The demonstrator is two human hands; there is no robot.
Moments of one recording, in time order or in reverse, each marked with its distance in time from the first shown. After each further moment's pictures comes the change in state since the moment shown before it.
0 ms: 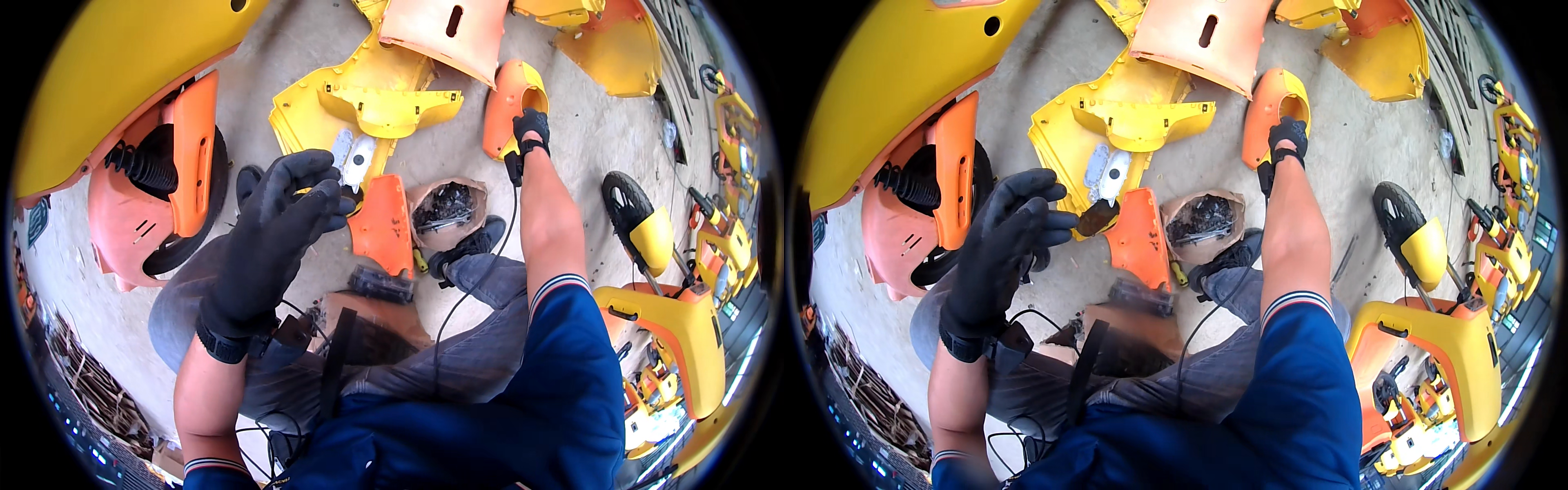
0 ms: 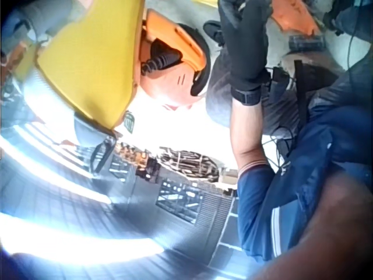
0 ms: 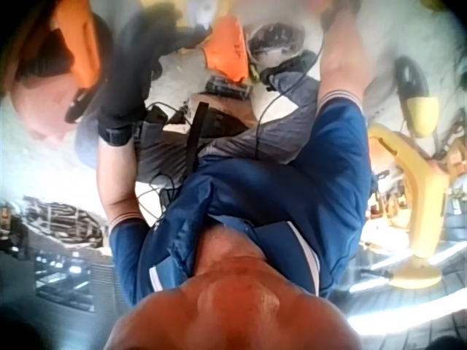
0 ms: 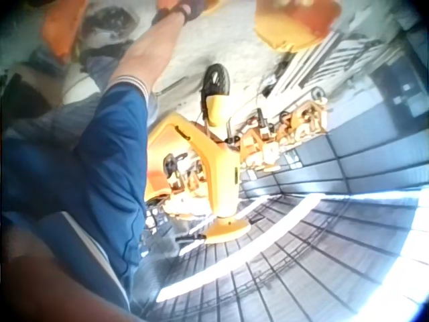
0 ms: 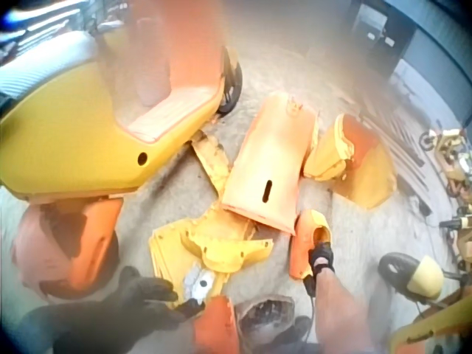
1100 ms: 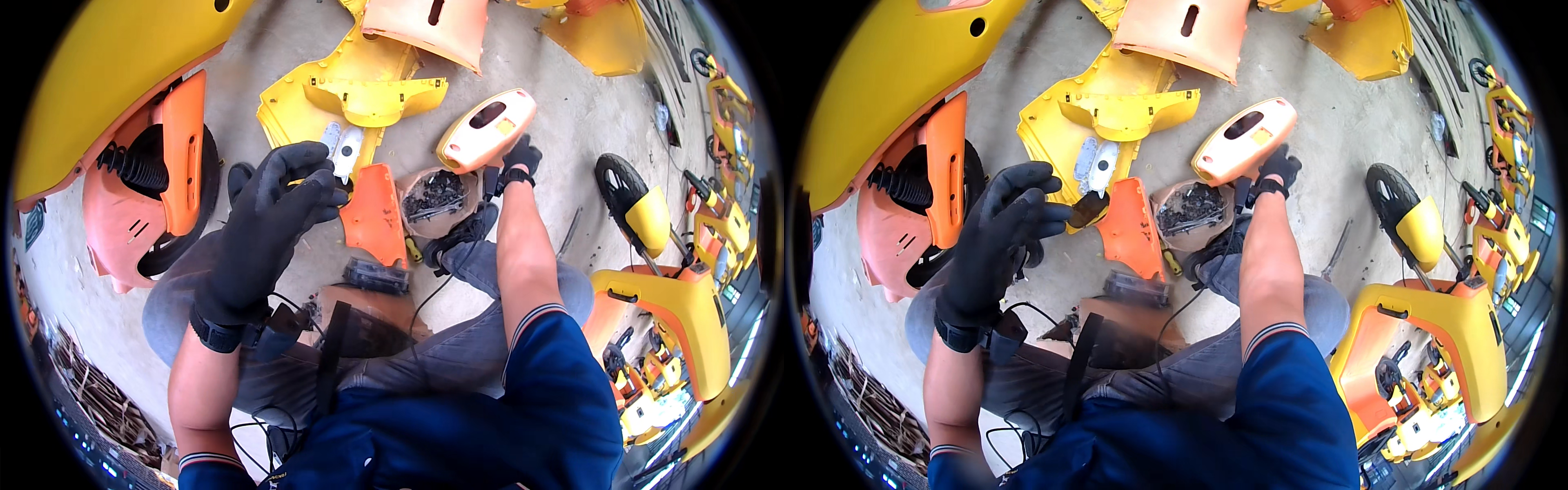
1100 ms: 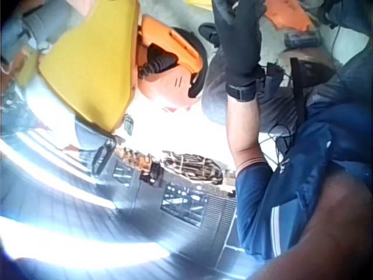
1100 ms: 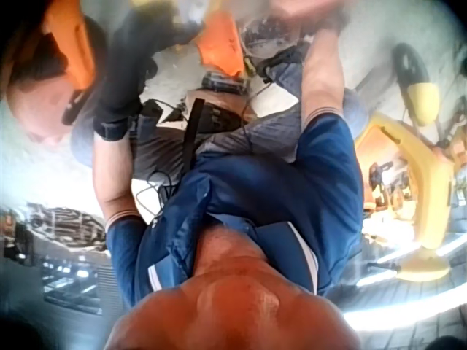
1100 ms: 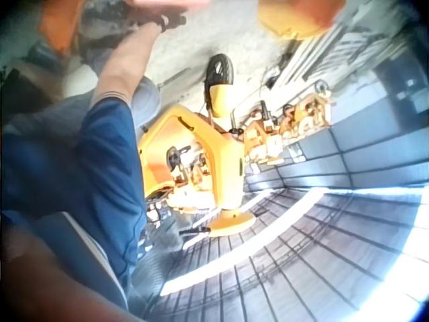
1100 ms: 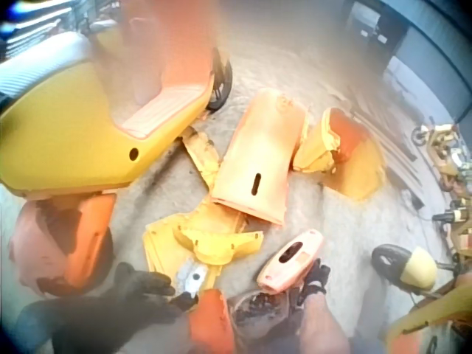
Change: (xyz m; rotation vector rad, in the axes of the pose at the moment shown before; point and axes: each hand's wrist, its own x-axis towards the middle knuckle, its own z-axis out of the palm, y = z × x) left_hand -0.003 -0.006 0.004 0.051 -0.072 -0.034; right_hand -0.082 0.055 0.051 1.182 0.174 0.715
